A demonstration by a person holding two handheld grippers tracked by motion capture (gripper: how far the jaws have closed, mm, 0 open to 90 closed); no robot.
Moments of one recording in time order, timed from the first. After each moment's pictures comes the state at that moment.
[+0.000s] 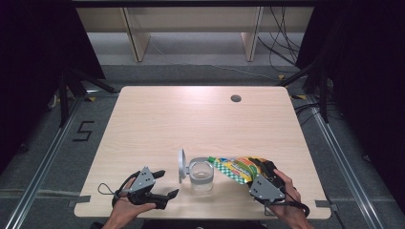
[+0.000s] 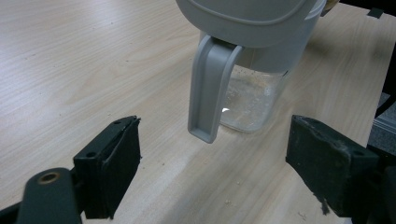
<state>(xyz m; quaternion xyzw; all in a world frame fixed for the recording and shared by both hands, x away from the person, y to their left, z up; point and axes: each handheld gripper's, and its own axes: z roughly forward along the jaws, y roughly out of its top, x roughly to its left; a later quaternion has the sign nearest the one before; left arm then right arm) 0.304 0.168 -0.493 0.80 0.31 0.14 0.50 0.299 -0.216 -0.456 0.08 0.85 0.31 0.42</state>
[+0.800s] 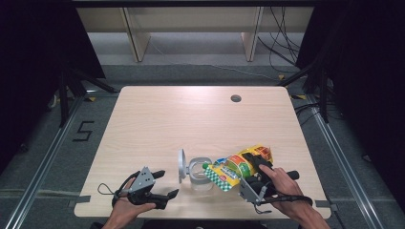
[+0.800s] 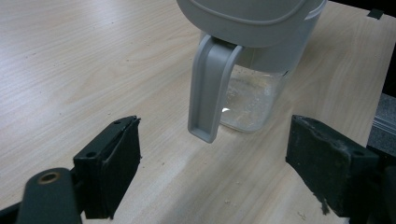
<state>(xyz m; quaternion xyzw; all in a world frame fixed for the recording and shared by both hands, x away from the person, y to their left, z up) 0.304 0.168 -0.494 0.80 0.31 0.14 0.50 0.307 -0.188 -0.427 -0.10 0.86 0.14 0.49</state>
